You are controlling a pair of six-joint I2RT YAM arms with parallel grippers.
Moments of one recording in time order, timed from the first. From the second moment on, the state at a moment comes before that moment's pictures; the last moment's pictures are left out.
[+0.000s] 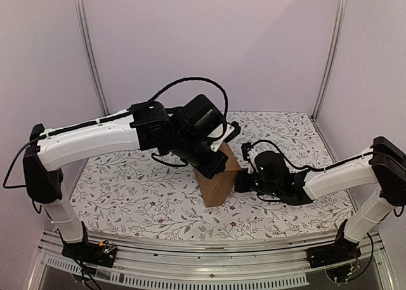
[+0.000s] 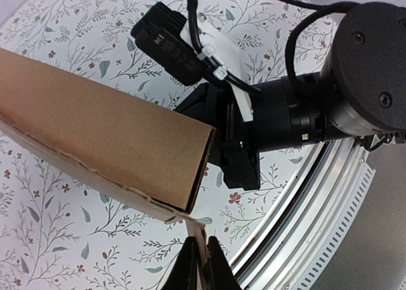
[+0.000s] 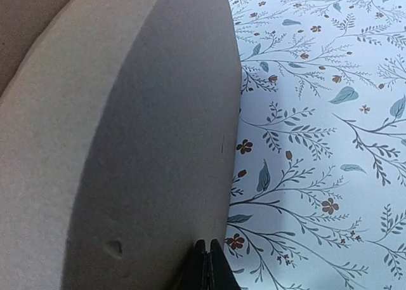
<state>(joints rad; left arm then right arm) -1.15 1.77 1.72 -0.88 -0.06 -0.28 0.96 1.58 0.70 0.39 0.14 0.67</state>
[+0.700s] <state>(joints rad) -1.19 1.73 1.67 -0.88 -0.11 -0.29 1.07 1.57 0.62 0.52 0.28 0.65</state>
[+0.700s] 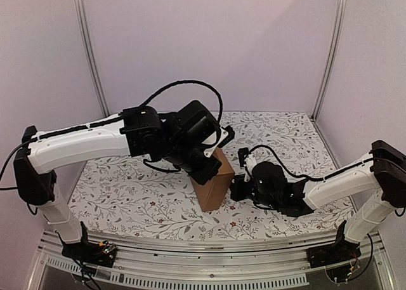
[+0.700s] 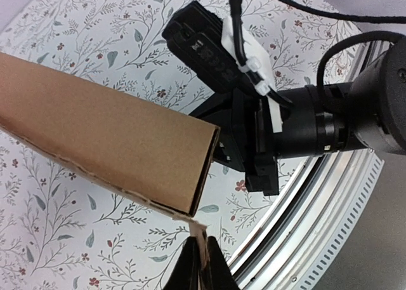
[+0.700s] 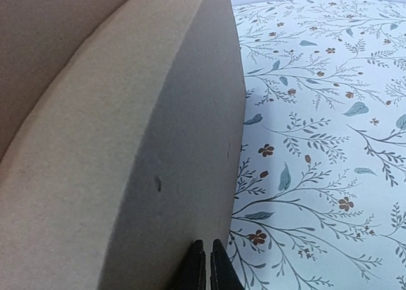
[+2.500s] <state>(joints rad) -1.46 0.95 0.68 -0.39 -0.48 -0.50 1.24 1.63 0.83 0.42 0.45 0.42</state>
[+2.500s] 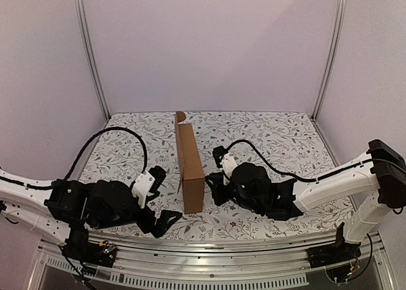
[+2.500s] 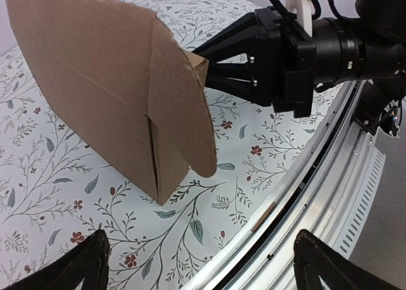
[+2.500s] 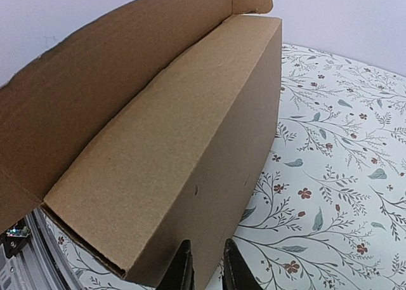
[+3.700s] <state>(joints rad) -1.51 1.33 0.50 0.34 -0.89 -0.42 1.23 1.61 0.82 0.42 0.48 0.35</state>
